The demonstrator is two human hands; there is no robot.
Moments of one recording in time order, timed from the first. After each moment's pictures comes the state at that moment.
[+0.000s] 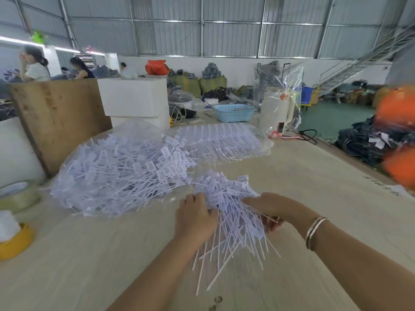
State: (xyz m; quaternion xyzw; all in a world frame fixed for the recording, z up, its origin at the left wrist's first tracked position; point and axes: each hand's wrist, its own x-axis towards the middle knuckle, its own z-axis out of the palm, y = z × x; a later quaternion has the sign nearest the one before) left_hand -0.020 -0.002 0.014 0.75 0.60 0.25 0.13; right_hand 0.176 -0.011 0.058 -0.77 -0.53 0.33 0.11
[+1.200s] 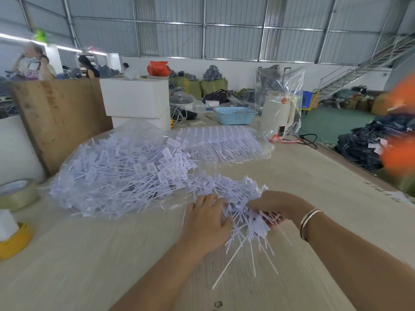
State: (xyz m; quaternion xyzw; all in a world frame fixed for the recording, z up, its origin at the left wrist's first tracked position) left_hand -0.010 -0.006 0.009 0.84 0.49 0.22 0.03; right_hand 0.181 -0.002 0.071 -0.77 -0.54 0.34 0.08
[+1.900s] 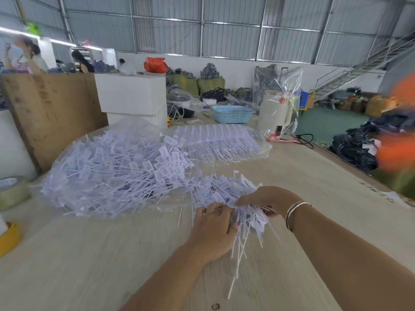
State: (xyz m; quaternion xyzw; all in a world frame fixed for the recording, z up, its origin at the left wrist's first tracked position) left_hand 0.003 -0.007 -0.005 0.88 0.43 0.18 0.07; right_hand 0.168 0.010 0.079 -0.78 -0.49 0.37 0.09
